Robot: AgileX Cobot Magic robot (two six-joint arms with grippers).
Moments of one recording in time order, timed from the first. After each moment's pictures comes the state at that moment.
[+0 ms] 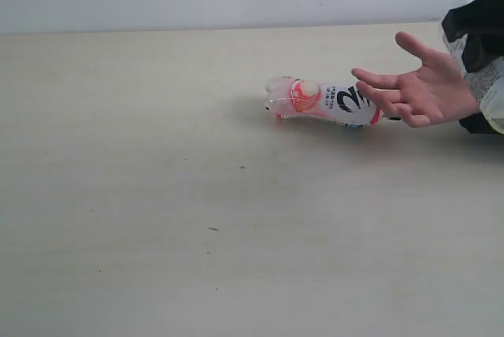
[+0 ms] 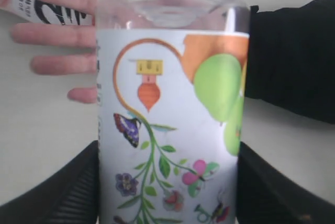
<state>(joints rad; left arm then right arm) -0.05 0.01 0.00 0.10 0.17 -0.26 0.21 1.43 -1.15 -0.18 1.02 0.16</state>
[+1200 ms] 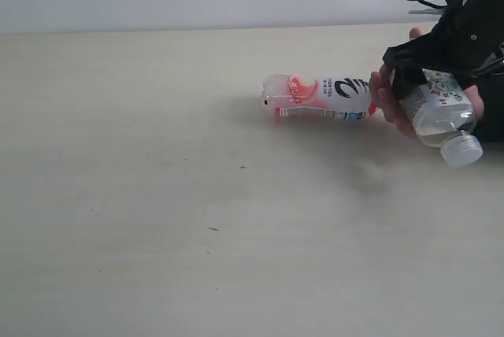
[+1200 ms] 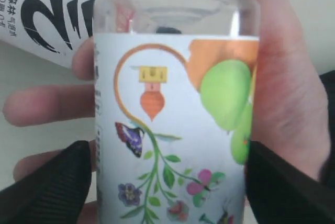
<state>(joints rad) -0.05 0.01 0.00 0.10 0.17 -0.26 0.12 1.79 -1.24 0.05 0.80 -0.04</state>
